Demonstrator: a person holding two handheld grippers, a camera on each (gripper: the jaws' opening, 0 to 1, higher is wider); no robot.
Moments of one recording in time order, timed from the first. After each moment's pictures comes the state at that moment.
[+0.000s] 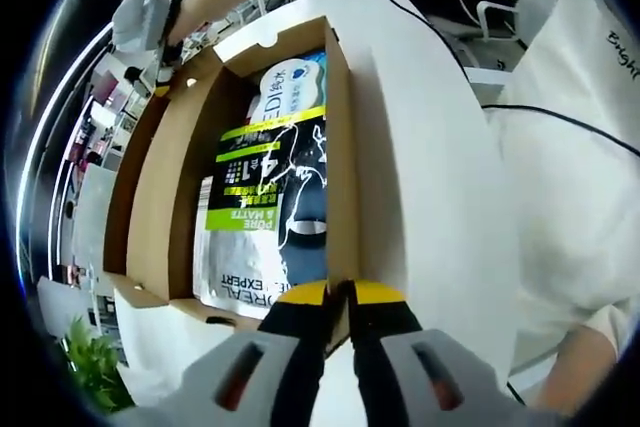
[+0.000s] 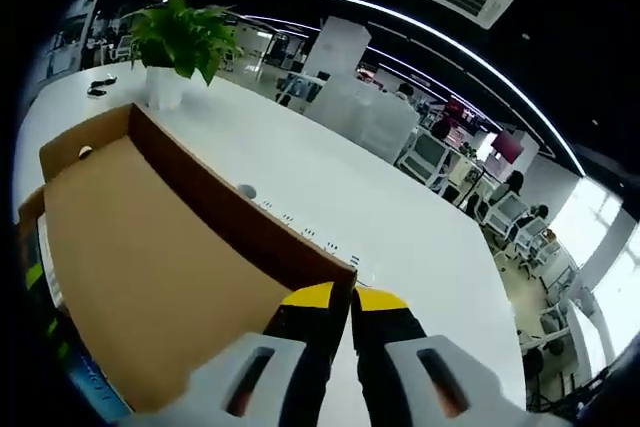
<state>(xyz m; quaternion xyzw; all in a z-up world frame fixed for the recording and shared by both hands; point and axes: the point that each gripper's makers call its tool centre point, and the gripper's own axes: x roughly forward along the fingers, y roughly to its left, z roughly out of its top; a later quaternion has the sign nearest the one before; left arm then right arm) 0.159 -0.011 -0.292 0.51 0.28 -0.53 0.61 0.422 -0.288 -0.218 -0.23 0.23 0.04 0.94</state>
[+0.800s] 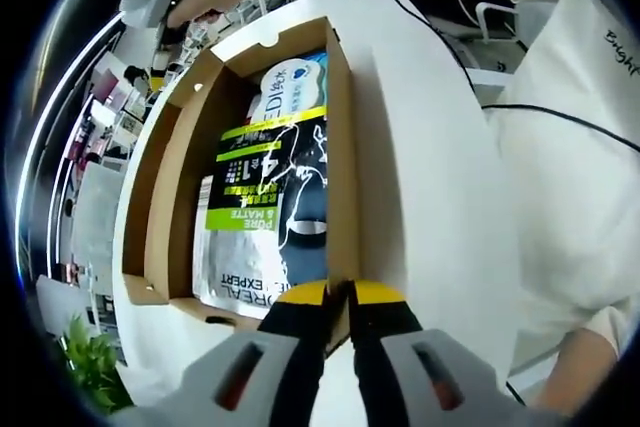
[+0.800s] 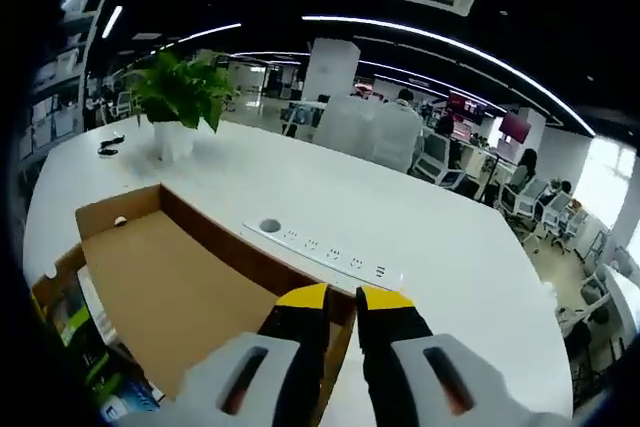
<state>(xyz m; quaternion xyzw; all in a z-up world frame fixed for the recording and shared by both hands) 0.160 -0.011 -0.291 0.50 0.29 -0.53 0.62 0.409 -0.270 -0.189 -0.14 0.19 0.10 0.97</state>
